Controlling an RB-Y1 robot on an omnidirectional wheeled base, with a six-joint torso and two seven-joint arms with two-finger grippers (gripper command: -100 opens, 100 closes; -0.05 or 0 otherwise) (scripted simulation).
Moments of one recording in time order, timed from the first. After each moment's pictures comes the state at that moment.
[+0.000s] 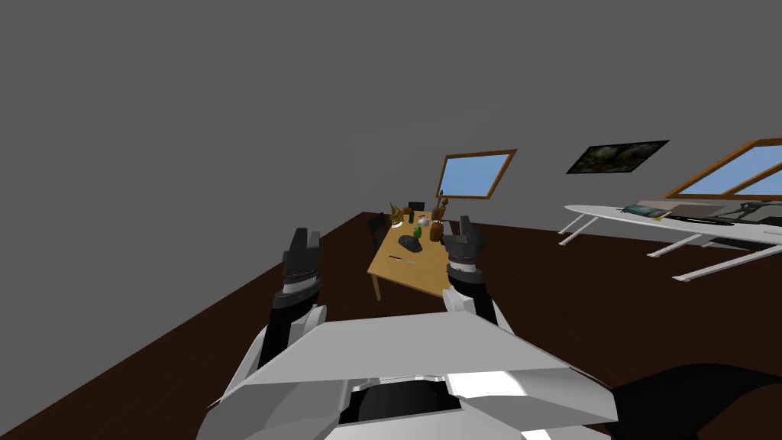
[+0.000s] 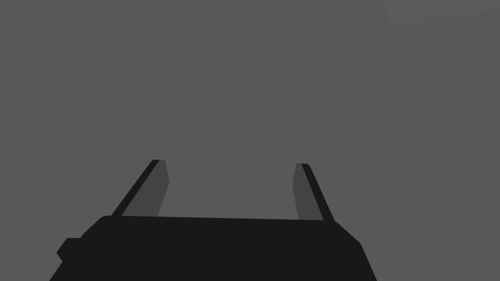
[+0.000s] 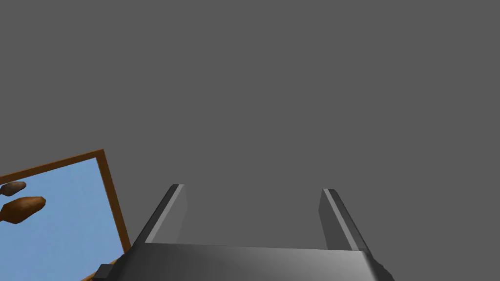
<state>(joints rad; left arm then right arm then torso) 0.54 0.01 0.07 -2.33 -0.11 -0.61 -0.08 0.48 0.02 0.07 -2.32 0.10 -0.59 -0.01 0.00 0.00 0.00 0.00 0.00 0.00</state>
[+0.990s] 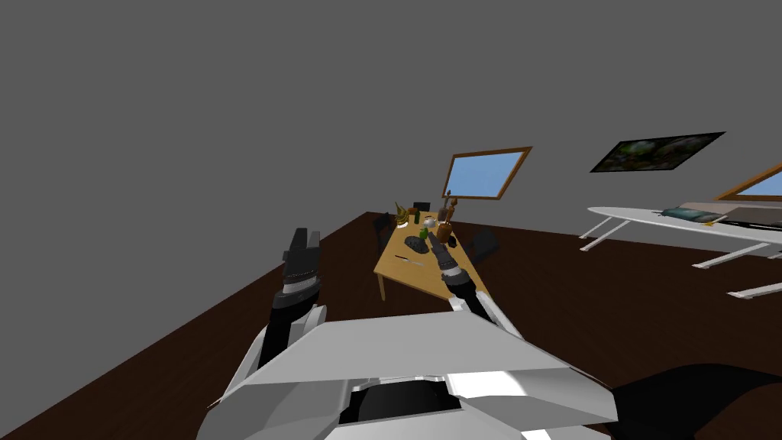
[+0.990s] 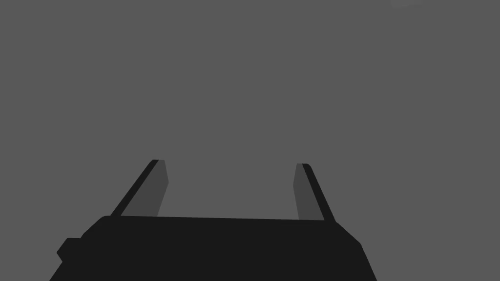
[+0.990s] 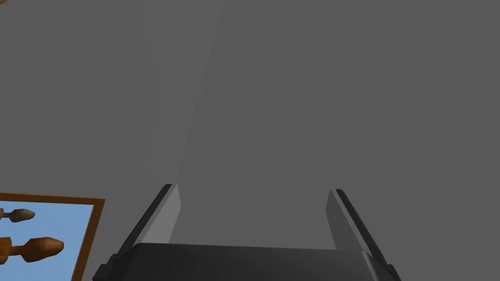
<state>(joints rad) 0.54 0.01 0.07 -2.33 -0.11 -0.61 -0.08 0.47 -0.23 0.08 -2.16 0.31 -0.51 0.07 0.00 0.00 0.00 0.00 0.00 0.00</state>
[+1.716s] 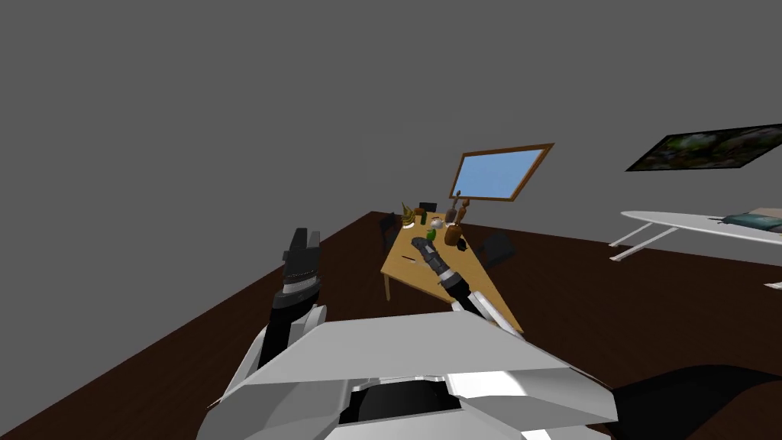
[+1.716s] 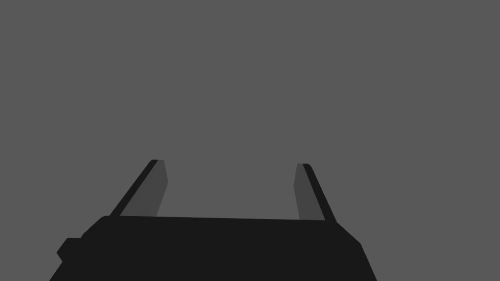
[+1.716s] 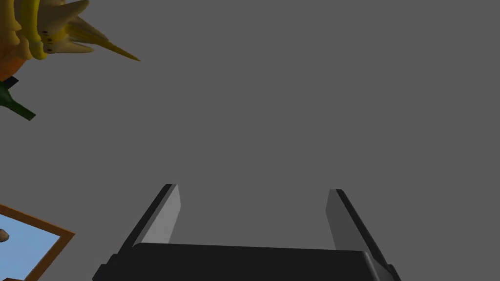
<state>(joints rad) 0.54 0.01 0.07 -2.33 -0.11 -0.61 -0.08 0.44 -0.34 0.11 -2.01 0.51 -0.41 0.14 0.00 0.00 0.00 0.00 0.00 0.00</state>
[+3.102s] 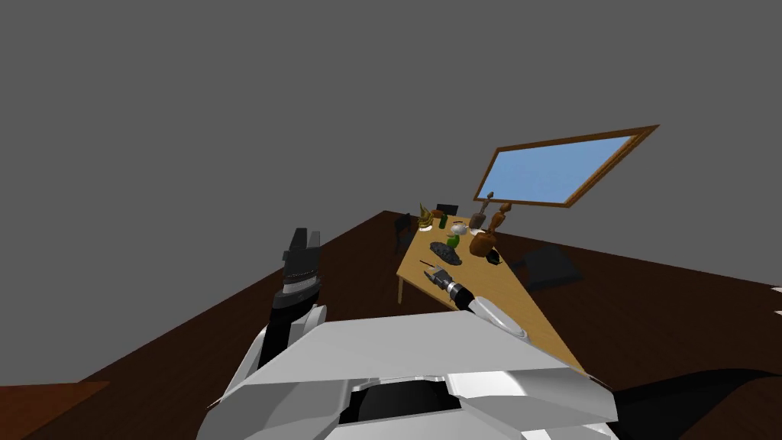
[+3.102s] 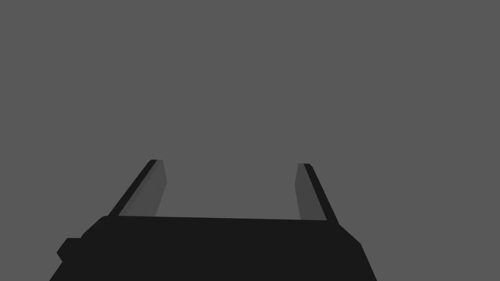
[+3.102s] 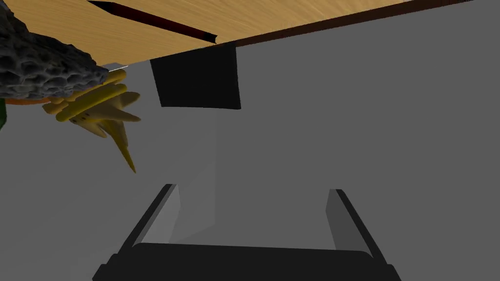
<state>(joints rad) 0.54 0.01 0.07 -2.33 -0.11 -0.61 -0.08 0.37 -0.55 0.18 -1.61 0.89 -0.23 0.29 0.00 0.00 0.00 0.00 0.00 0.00</state>
